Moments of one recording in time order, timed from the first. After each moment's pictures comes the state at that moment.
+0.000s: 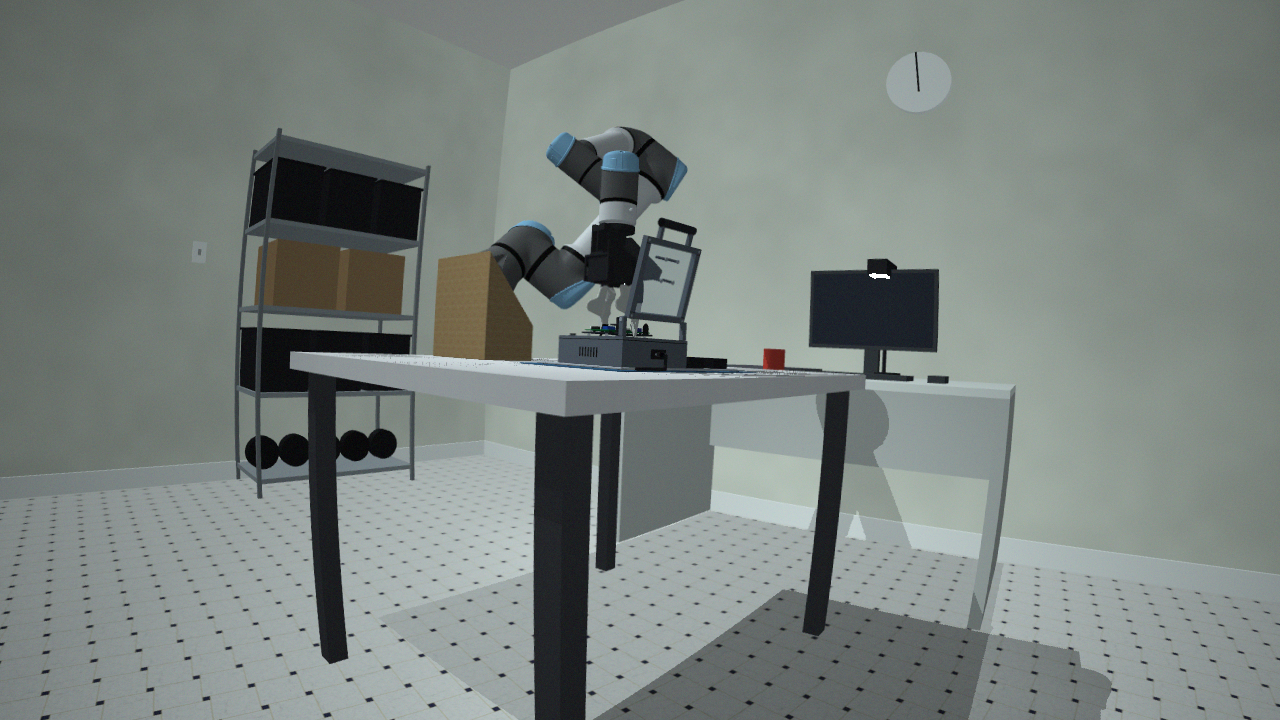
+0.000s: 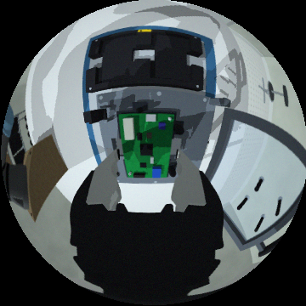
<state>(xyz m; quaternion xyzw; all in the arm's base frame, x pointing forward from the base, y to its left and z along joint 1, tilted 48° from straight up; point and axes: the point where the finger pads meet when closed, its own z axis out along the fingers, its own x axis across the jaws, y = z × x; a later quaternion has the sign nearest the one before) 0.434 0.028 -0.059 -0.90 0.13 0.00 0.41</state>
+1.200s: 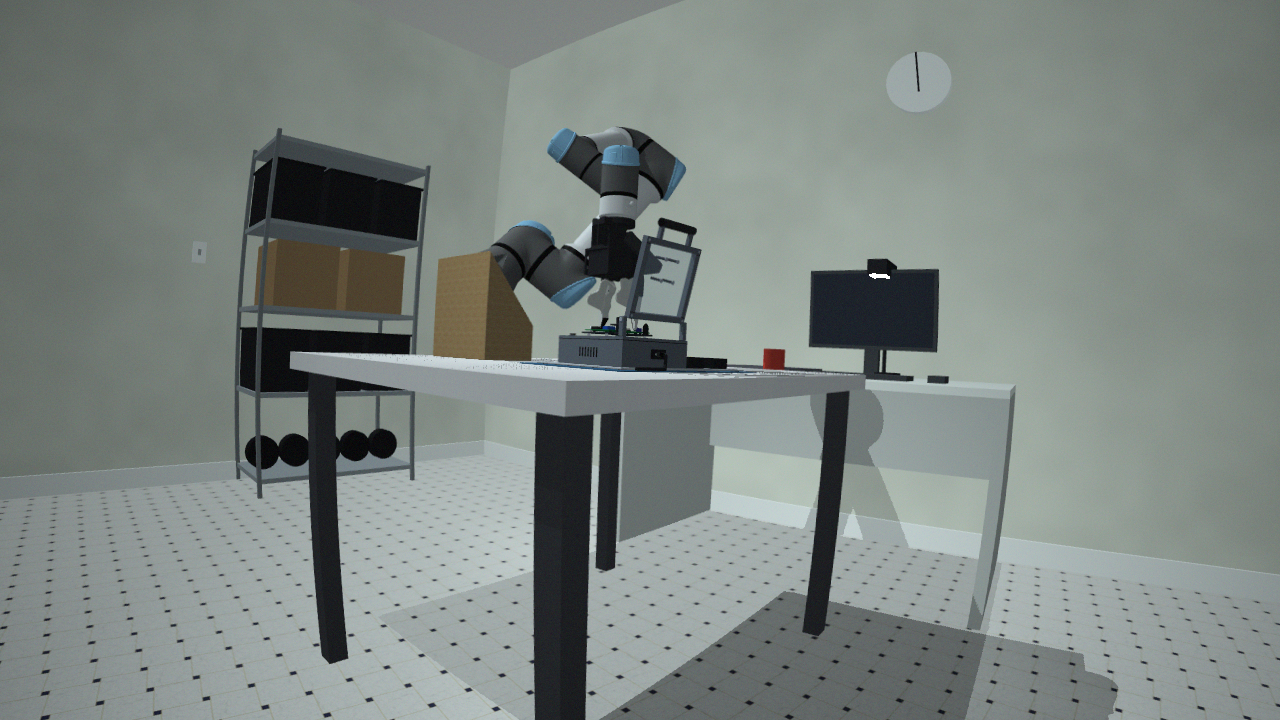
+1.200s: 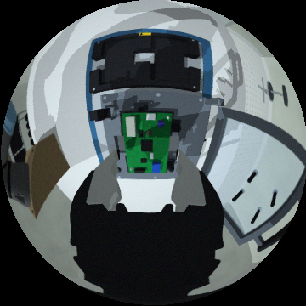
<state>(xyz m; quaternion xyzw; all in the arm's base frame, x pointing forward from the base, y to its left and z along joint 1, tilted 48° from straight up) 0.432 0.018 -0.051 -0.90 0.13 0.00 0.41</state>
